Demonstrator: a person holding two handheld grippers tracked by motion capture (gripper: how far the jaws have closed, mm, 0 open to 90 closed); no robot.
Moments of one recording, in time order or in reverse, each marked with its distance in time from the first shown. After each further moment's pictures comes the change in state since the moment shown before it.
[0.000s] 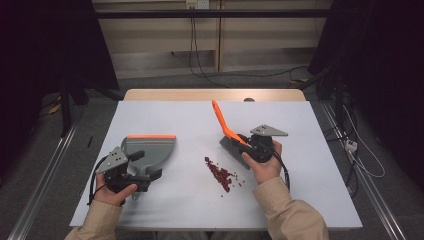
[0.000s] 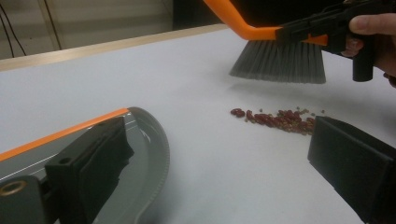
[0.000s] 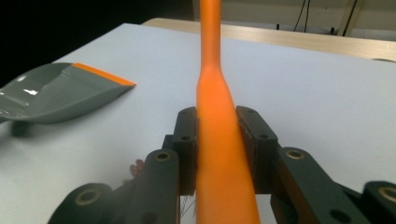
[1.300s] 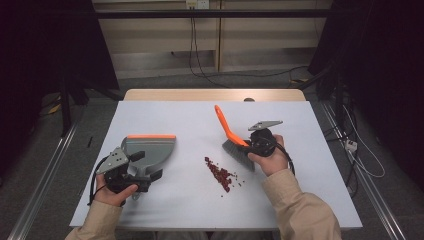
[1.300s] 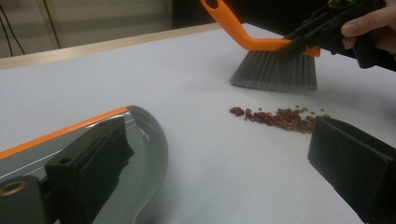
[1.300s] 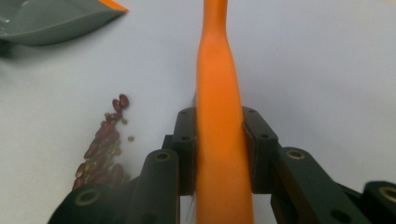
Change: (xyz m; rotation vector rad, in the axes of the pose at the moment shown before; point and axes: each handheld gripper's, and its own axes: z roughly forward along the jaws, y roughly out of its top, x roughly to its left) left arm 0.000 -0.001 0.000 0.003 0.000 0.001; right arm -0.020 0.011 0.006 0.283 0.065 -0.125
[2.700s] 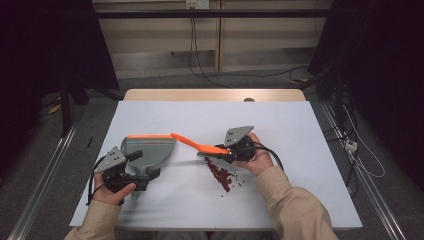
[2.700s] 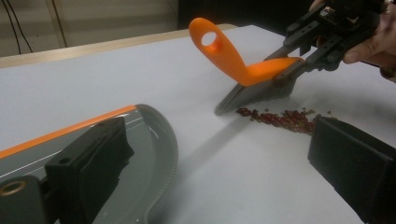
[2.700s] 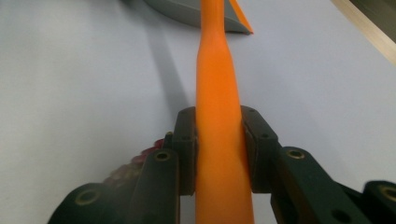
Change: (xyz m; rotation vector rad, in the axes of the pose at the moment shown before) left arm 0.004 -0.001 -0.002 -0.004 0.015 -0.013; right arm 0.032 0.015 0.039 -0.058 0.304 -0.577
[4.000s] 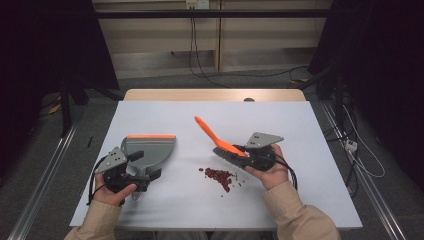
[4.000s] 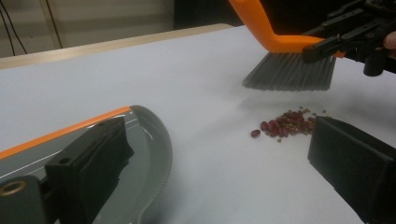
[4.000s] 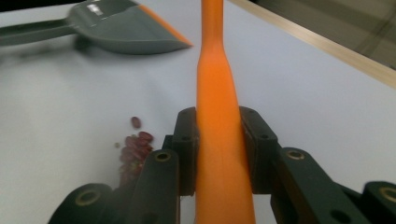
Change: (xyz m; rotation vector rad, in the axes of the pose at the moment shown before) left arm -0.002 0.001 0.001 -0.001 -0.017 0.004; right arm 0.035 -0.020 -0.054 -0.122 -0.278 0.322
